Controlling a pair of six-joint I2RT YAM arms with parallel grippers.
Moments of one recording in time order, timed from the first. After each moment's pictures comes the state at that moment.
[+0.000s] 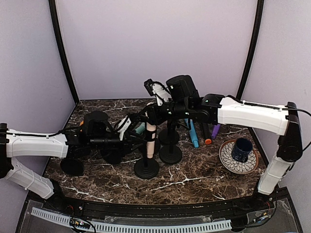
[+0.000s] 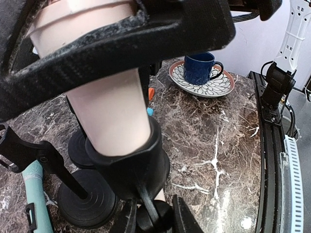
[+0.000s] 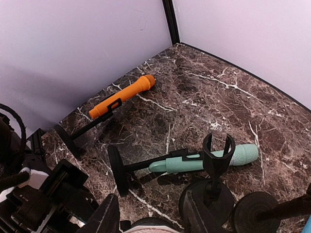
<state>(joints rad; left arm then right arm) -0.87 1.30 0.71 0.20 0.28 0.08 0.99 1.70 1.47 -0.21 -0.06 0.22</state>
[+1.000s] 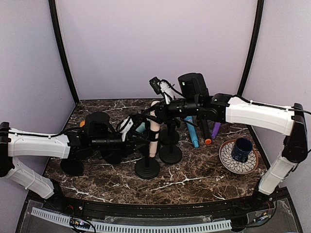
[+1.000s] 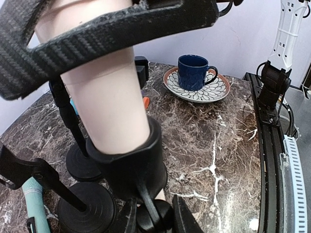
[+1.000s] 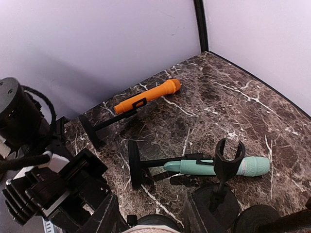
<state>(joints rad) -0.88 1.32 0.71 0.26 0.28 0.11 0.91 1.63 1.39 -0.13 -0.32 0.13</state>
